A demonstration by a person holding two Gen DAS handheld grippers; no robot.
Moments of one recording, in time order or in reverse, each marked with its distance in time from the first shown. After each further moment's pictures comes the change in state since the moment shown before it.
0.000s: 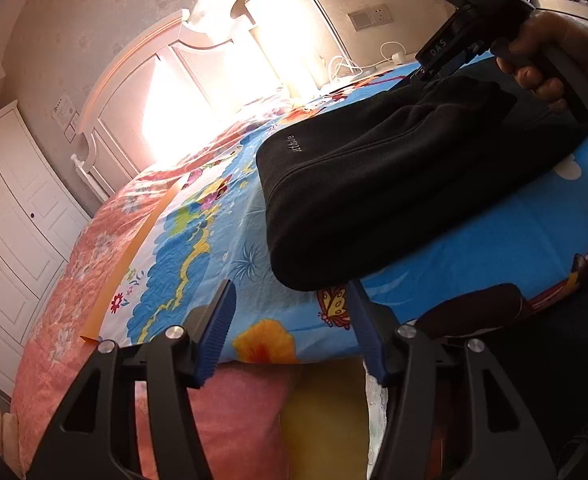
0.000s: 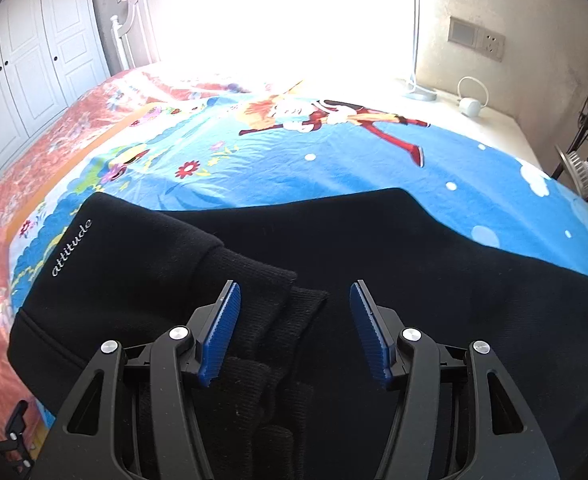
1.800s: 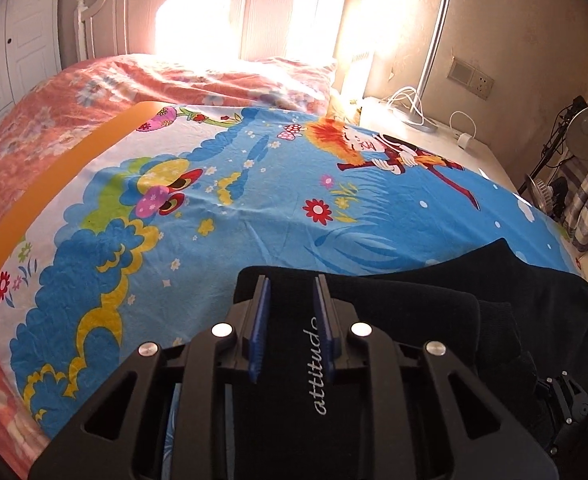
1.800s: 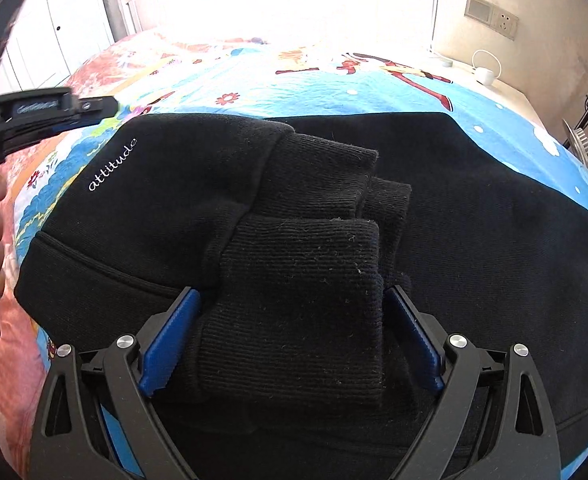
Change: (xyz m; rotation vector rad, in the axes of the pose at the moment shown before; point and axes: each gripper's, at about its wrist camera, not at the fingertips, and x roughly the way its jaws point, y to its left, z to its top) left arm 0.155 0.092 0.145 -0.581 0.184 -0.250; right arm -0.005 0.048 -0.053 -0.023 0.151 0.053
